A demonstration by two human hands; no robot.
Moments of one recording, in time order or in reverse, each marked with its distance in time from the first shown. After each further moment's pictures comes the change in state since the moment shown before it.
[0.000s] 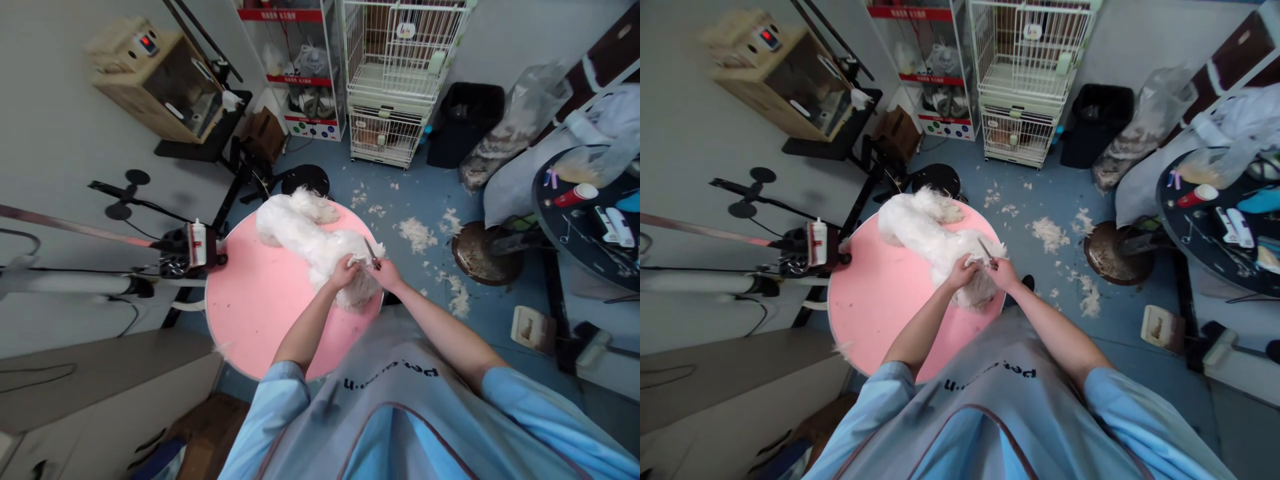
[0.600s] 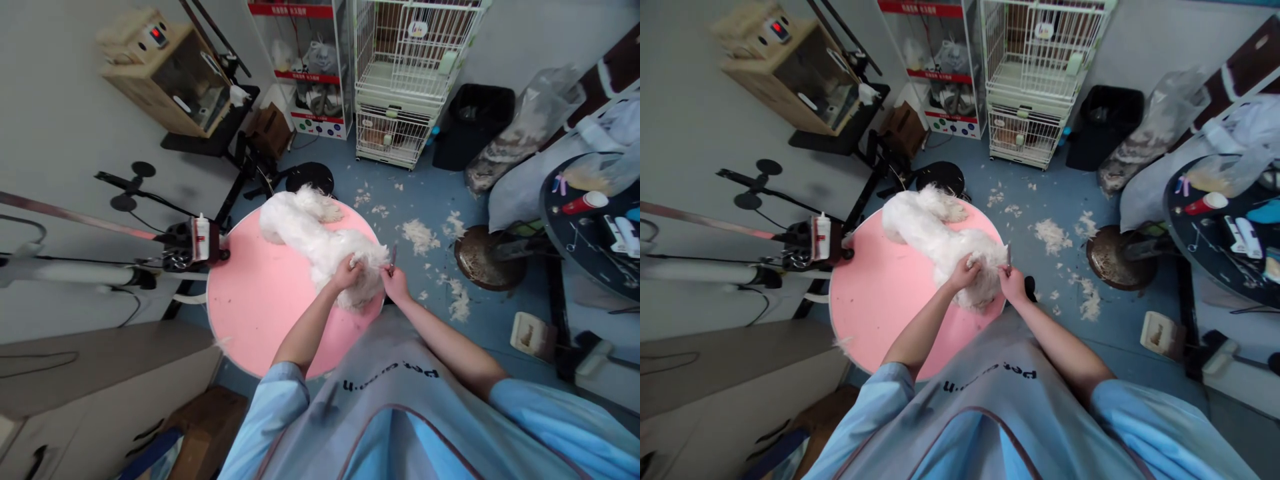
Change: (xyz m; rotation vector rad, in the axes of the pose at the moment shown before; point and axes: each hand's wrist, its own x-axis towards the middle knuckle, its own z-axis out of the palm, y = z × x) left_hand -0.005 0.005 0.001 0.078 0.029 0.039; right_hand -0.022 0.021 0.007 0.076 0.237 0.086
